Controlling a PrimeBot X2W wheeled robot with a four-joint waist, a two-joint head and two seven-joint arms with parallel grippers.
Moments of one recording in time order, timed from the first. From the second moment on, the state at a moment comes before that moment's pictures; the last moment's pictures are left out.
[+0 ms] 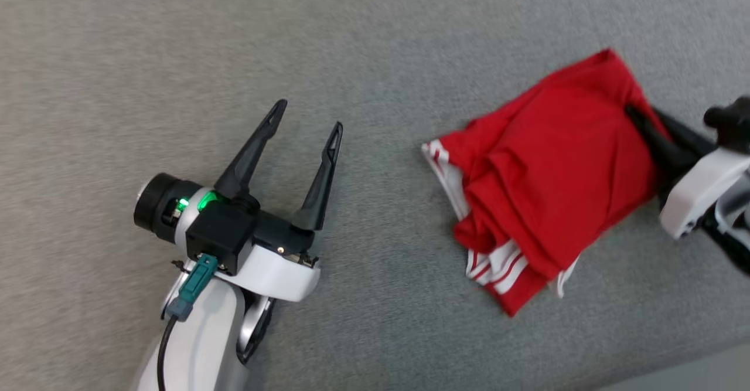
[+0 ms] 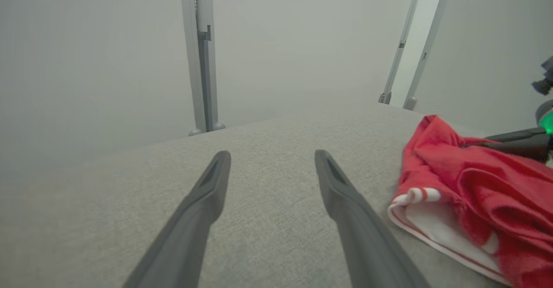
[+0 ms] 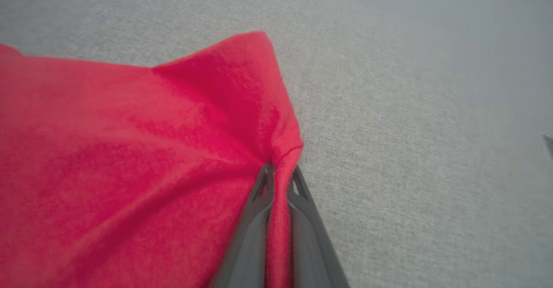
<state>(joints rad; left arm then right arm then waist) -0.34 0.06 -0.29 0.07 -0.06 -0.07 -0.26 -0.84 -0.67 0.97 0.57 0.81 0.13 -0.26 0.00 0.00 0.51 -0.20</state>
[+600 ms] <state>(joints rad) -0.40 0.09 -0.28 0.01 -0.02 -0.08 -0.27 -1.04 -0.76 0.79 0.83 0.73 0.13 -0.26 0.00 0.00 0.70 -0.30</state>
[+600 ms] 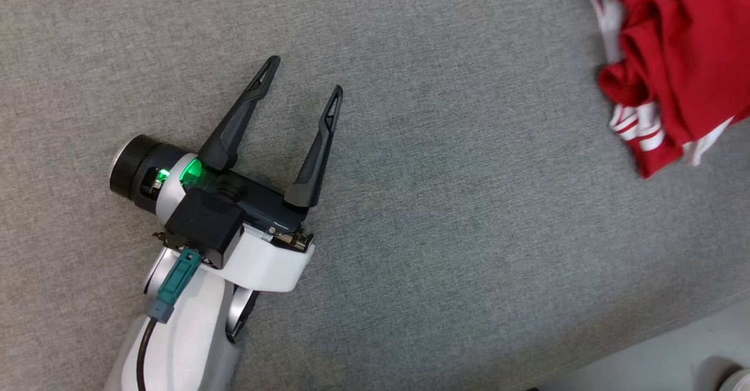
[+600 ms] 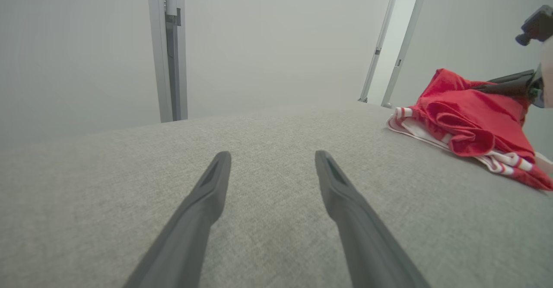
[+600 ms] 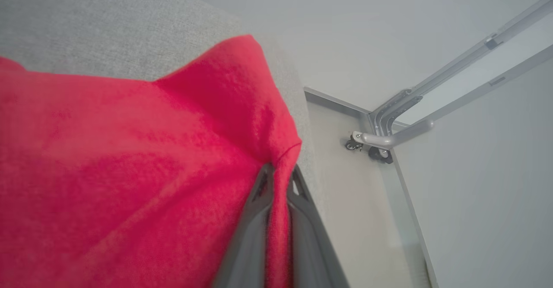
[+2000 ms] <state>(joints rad) -0.29 0.05 -0.25 0.05 -0.17 -0.01 -0.26 -0.86 -0.59 0.33 0.61 0.29 0.13 -0.26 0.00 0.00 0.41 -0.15</state>
